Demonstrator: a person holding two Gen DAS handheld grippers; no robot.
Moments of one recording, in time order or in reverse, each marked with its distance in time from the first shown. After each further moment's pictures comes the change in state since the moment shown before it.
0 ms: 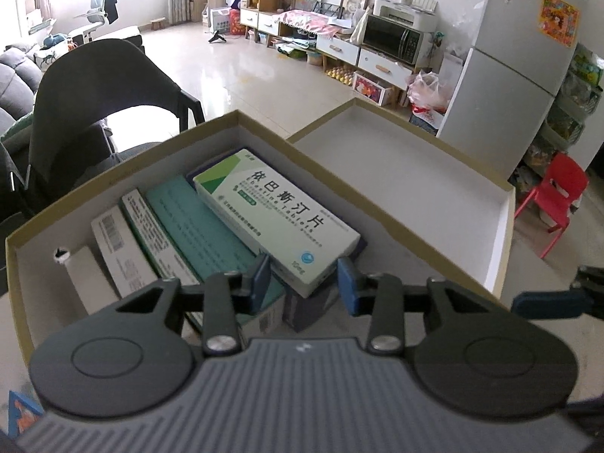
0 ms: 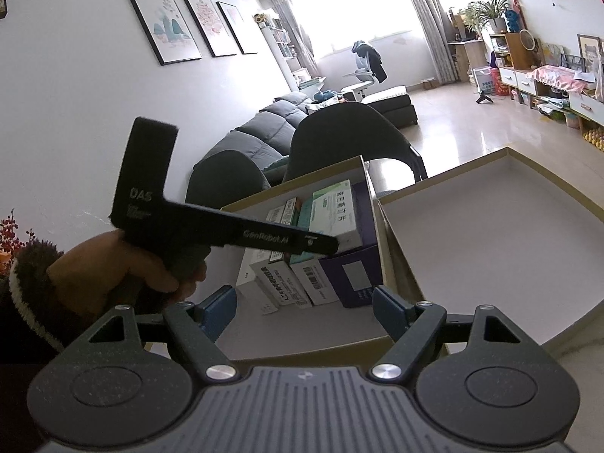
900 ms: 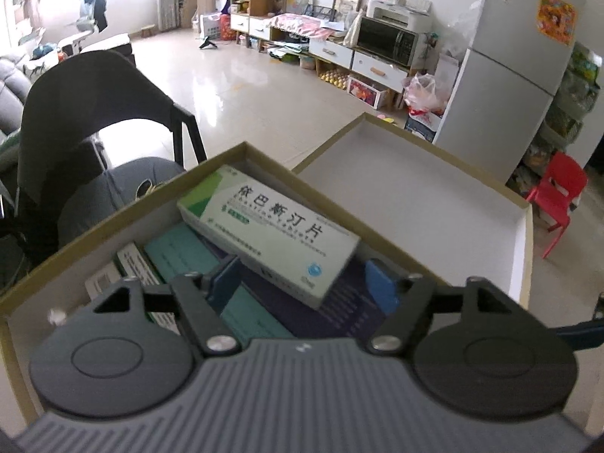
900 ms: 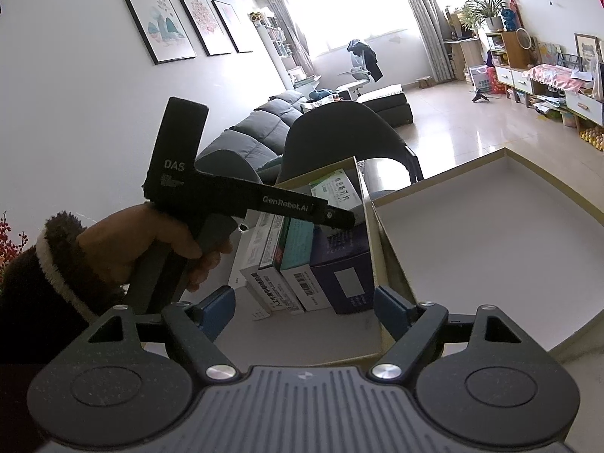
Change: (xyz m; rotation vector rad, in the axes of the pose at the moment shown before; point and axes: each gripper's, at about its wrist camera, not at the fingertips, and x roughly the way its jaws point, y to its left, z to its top) left arm 0.023 0.015 0.024 0.050 -0.012 -0.022; right arm 0.001 0.003 -0.001 0.001 0.005 -0.016
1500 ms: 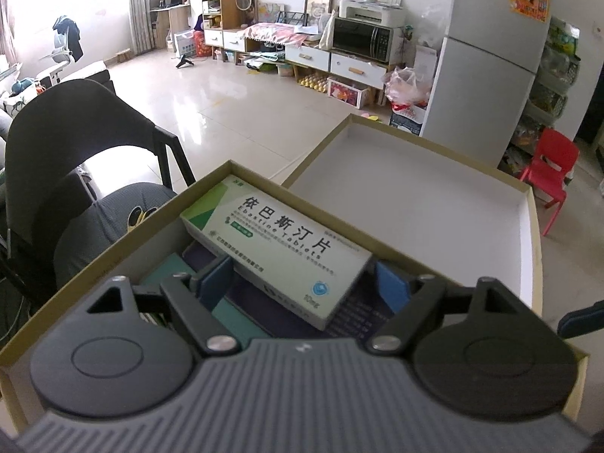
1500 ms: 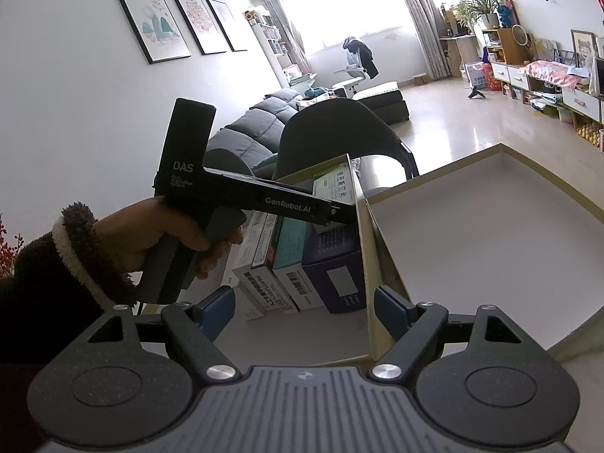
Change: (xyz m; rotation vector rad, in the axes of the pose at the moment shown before) left arm 0.006 0.000 0.003 0.091 -0.025 -0.027; right arm 0.001 -0.001 0.004 0.011 0.007 -0.009
